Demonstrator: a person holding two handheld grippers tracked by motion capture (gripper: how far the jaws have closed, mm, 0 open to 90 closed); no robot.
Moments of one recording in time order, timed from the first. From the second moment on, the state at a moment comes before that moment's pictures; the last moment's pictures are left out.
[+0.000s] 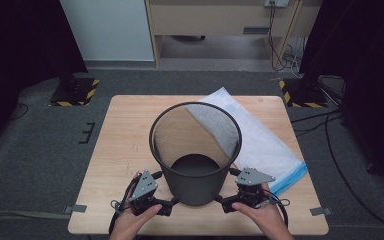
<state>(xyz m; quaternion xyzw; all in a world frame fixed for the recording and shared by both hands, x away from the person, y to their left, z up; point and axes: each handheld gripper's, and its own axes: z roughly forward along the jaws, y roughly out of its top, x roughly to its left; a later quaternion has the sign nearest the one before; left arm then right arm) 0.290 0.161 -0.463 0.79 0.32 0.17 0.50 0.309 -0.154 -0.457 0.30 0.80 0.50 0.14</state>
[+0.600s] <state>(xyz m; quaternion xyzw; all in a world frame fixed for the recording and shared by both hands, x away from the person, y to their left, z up) 0.364 0.171 -0.464 0.77 0.35 0.19 0.50 0.386 -0.136 -0.457 0.31 0.80 0.50 0.14</state>
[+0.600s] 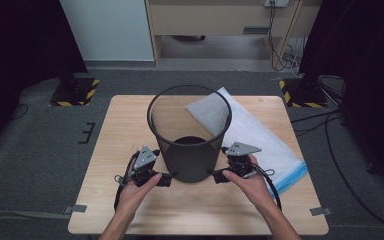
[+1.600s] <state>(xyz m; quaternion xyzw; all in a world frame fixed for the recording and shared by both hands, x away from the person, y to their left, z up) 0.361 0.181 -0.491 0.76 0.39 0.20 0.48 0.407 -0.189 -0.523 0.41 0.82 0.33 0.22</state>
